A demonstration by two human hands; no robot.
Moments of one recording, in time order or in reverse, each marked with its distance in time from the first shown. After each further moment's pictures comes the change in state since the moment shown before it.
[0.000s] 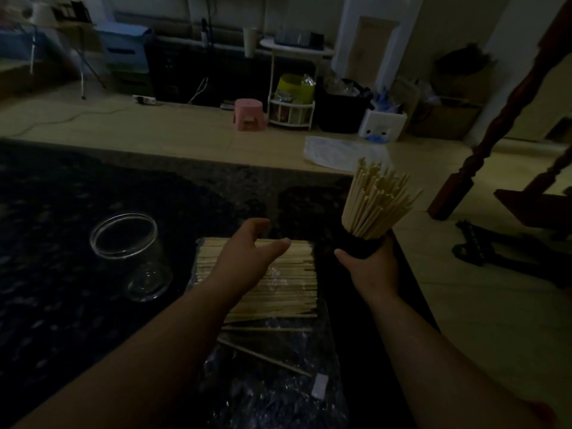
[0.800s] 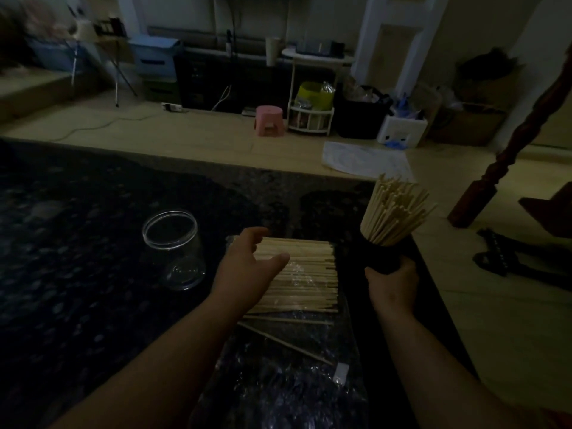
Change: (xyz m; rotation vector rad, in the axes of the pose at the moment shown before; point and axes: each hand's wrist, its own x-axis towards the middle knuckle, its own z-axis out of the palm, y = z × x) left_hand -0.047 -0.010 -0.035 0.115 0.166 0.100; right_hand -0.030 0.006 0.003 0.034 0.090 0.151
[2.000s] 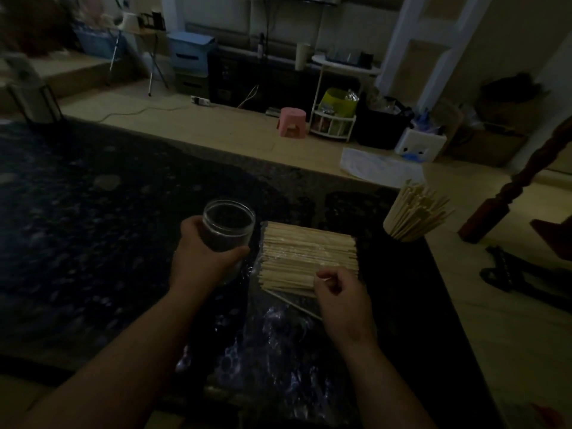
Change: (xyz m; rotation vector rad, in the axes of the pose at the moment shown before) left_hand -0.049 -0.041 -0.108 0.018 0.362 -0.152; right_hand -0.173 -0.040 -0.001 0.068 -0.455 -0.350
